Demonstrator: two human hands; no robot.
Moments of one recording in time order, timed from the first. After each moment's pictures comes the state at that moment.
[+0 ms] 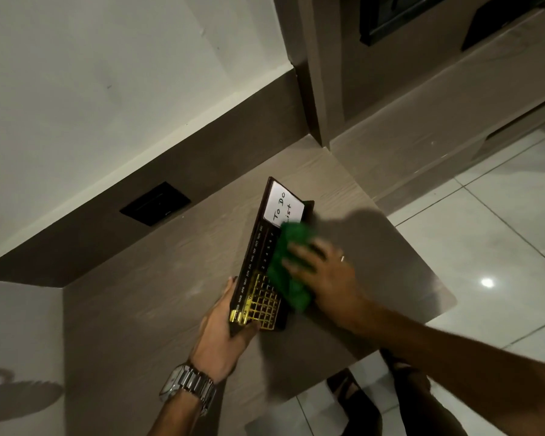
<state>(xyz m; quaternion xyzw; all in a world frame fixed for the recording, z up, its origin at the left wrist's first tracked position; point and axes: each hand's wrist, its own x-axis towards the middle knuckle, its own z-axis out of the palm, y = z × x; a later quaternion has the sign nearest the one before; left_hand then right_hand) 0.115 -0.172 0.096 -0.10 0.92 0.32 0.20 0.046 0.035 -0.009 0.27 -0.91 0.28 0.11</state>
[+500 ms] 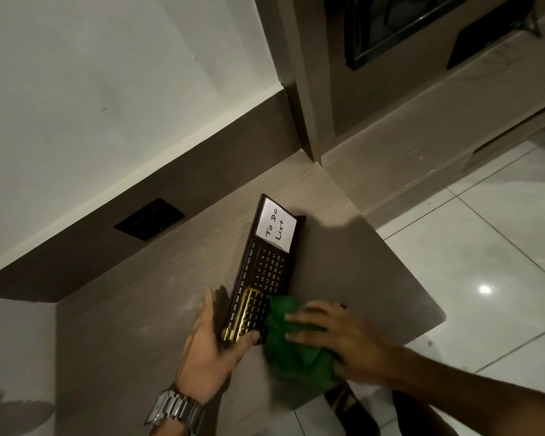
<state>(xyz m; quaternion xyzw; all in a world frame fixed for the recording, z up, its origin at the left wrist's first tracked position) 0.112 -0.163 0.113 -0.19 0.90 0.33 0.21 0.090 0.081 0.010 0.43 -0.82 0.37 -0.03</state>
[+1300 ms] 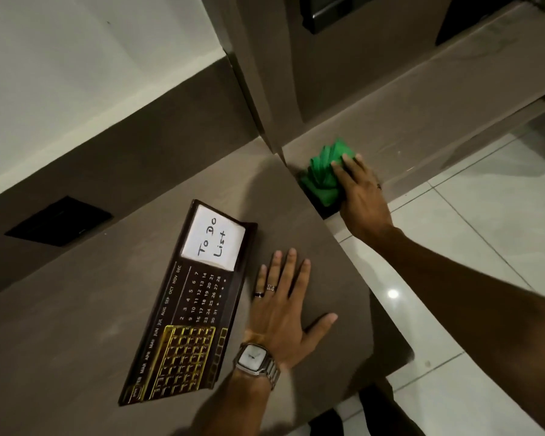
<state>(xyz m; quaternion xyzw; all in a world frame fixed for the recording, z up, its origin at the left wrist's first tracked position) 0.024 -0.013 -0.035 0.16 0.97 0.05 0.15 -0.137 0.183 -0.058 0.04 -0.97 0.23 0.00</state>
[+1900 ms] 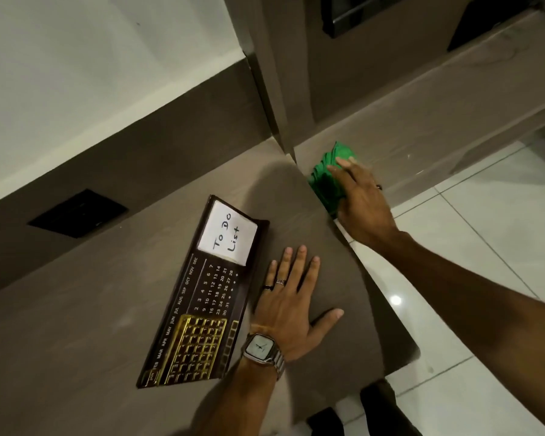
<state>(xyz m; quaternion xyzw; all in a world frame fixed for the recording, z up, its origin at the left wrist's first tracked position) 0.021 -0.015 -0.028 0.18 0.97 0.07 0.14 -0.126 0.169 -0.035 0.09 -0.95 0.28 0.03</state>
